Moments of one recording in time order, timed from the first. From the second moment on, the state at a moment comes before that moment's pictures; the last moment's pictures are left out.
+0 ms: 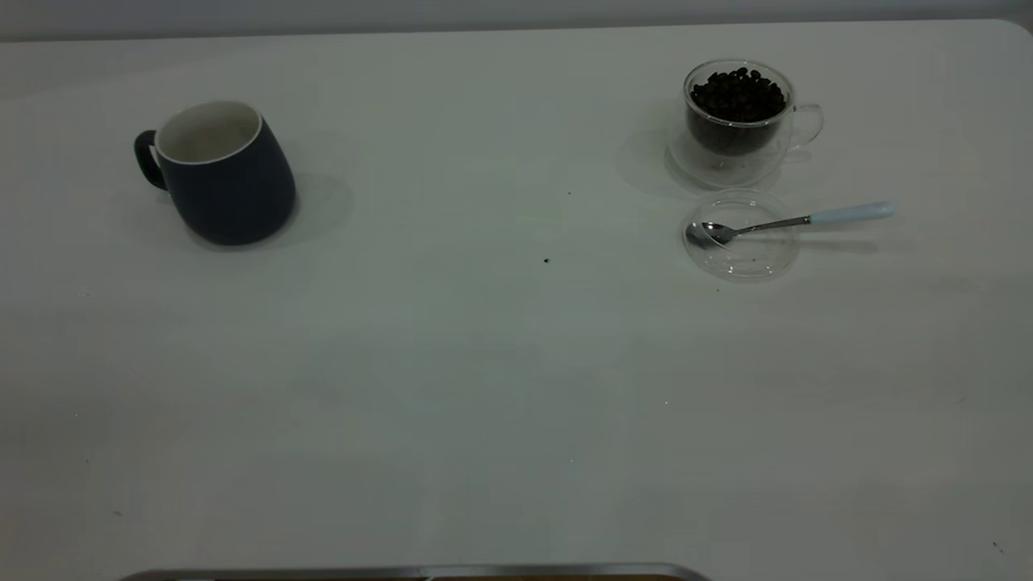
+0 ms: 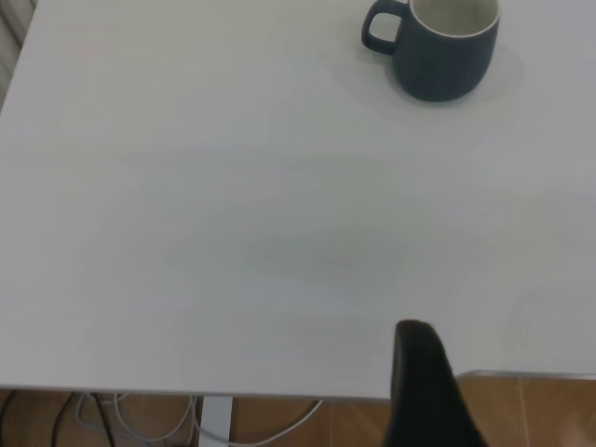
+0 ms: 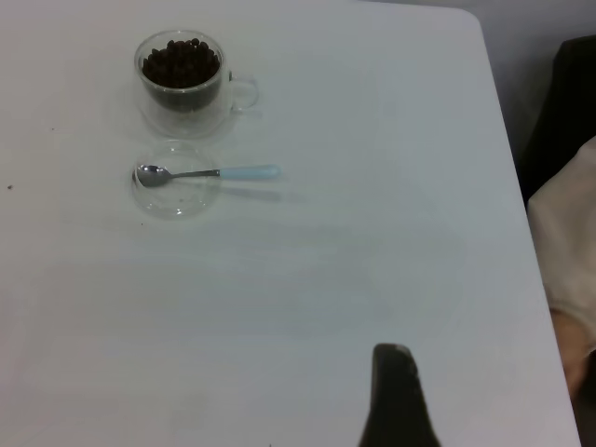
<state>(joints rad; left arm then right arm) 0.02 -0.02 -0.49 0.01 1.14 -0.02 0.04 -0.01 -0.48 -0.05 1.12 0.00</state>
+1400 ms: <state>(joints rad) 0.11 1.71 -1.12 0.27 0.51 -0.26 0.04 -0.01 -0.48 -0.05 1.12 0.00</state>
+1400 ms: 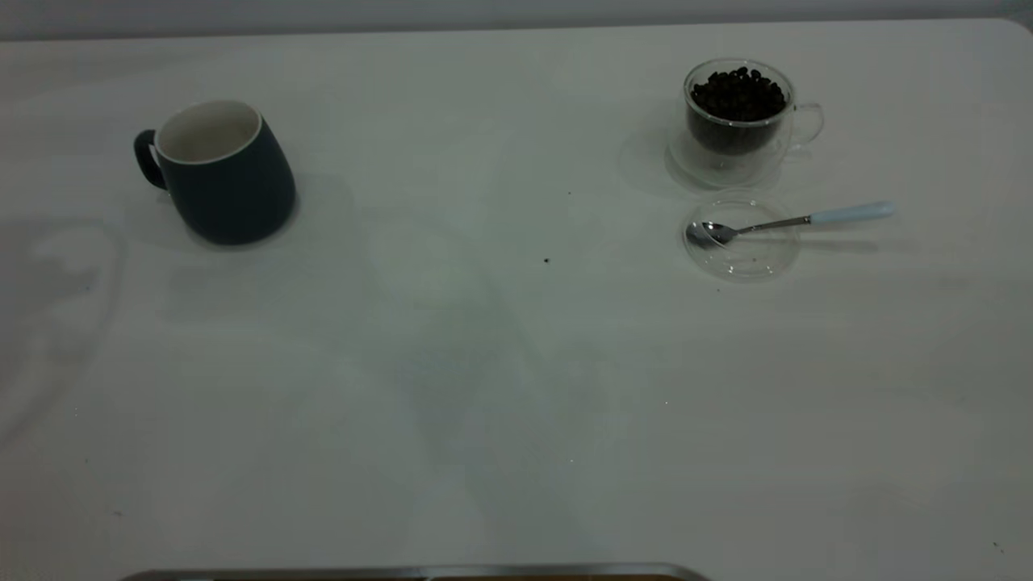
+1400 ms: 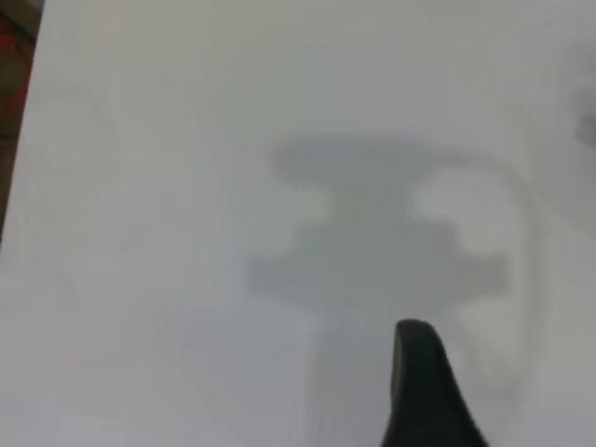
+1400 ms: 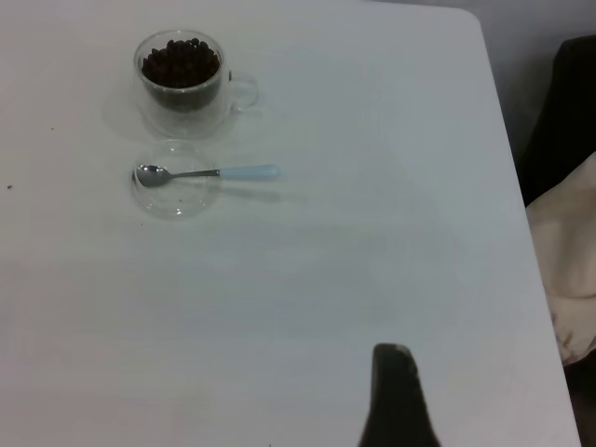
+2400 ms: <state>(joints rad) 0.13 2.41 -1.84 0.19 0.81 0.13 0.04 -0.01 -0.48 -0.06 1.12 0.00</state>
